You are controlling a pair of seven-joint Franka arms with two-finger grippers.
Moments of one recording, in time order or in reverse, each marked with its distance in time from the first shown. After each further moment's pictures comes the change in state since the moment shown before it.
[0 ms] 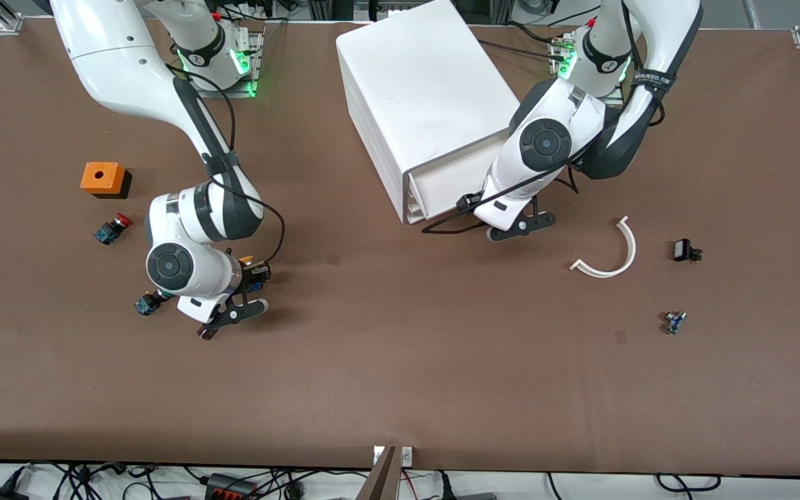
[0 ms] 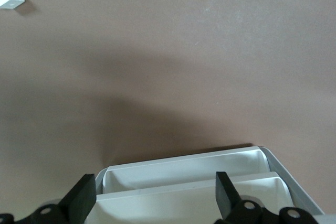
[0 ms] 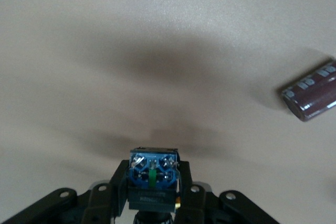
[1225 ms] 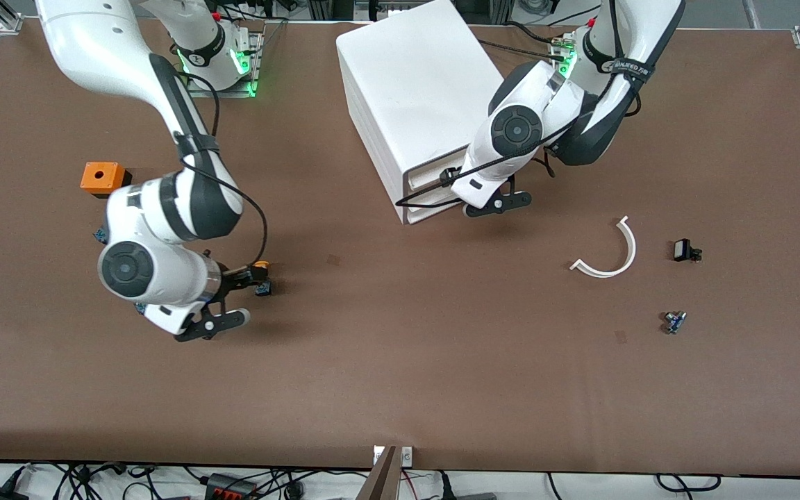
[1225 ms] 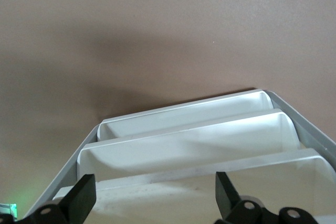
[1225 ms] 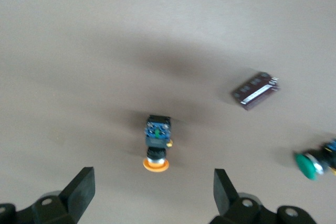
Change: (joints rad) left arm 0.003 -0.009 -0.085 -0.011 -0.049 -0.096 -0.001; right arm -0.001 -0.047 -0.040 0.278 0.023 -0.318 0.041
